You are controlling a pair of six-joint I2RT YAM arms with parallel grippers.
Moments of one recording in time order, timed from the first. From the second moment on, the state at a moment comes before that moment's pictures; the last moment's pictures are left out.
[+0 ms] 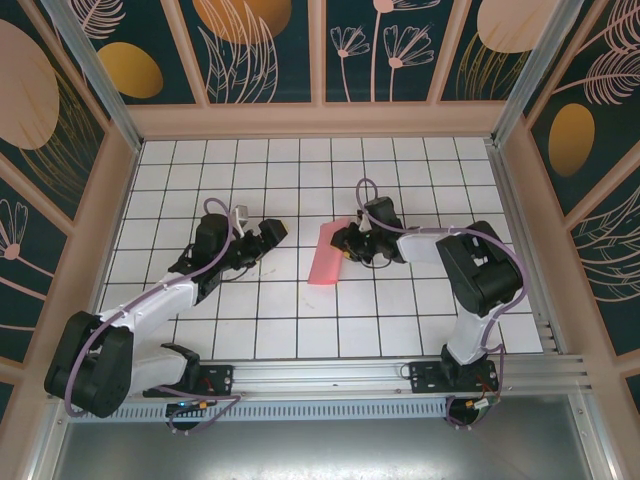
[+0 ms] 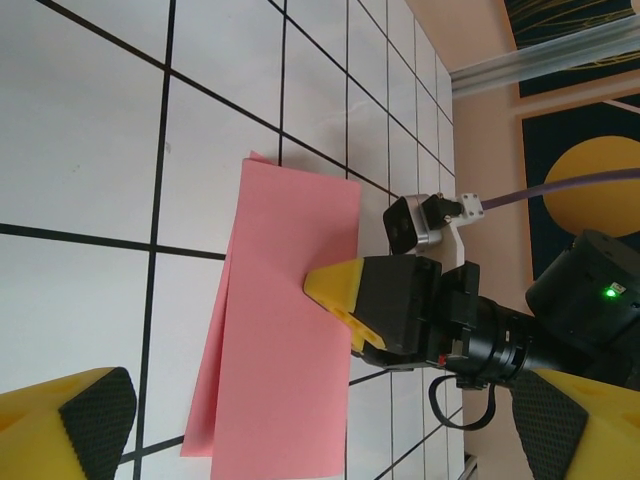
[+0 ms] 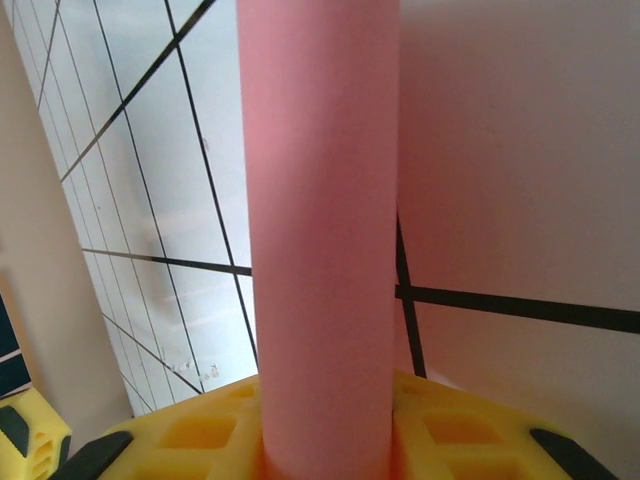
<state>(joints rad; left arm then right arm) -0.40 1.22 0.53 0.19 0.44 -1.01 0.50 1.80 0.84 0.13 -0.53 0.98</state>
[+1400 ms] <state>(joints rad) -0.49 1.33 0.59 0.16 0.41 -1.00 0.51 1.83 0.95 -0.08 -0.48 0.77</state>
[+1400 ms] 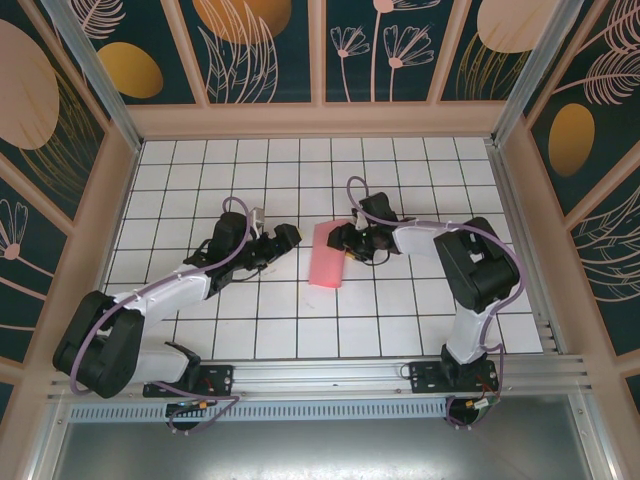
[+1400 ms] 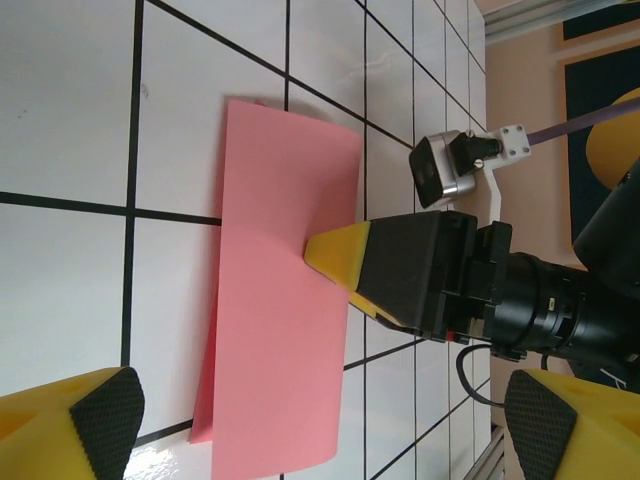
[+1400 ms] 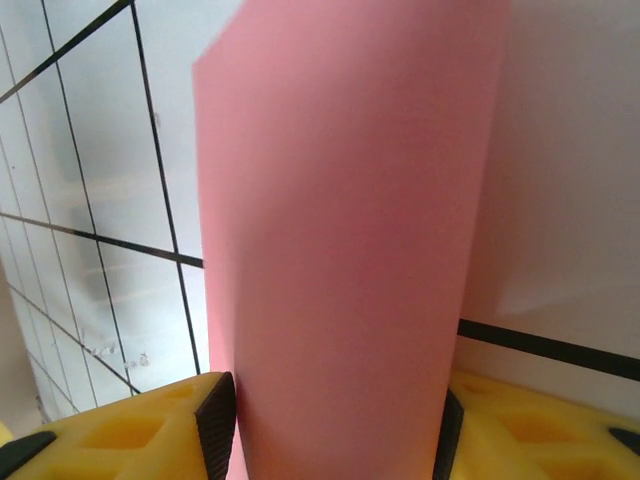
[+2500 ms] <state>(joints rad) -0.49 1.36 0.62 0.15 0.41 -0.95 0.56 1.82 1.05 -0.31 -0.24 0.78</state>
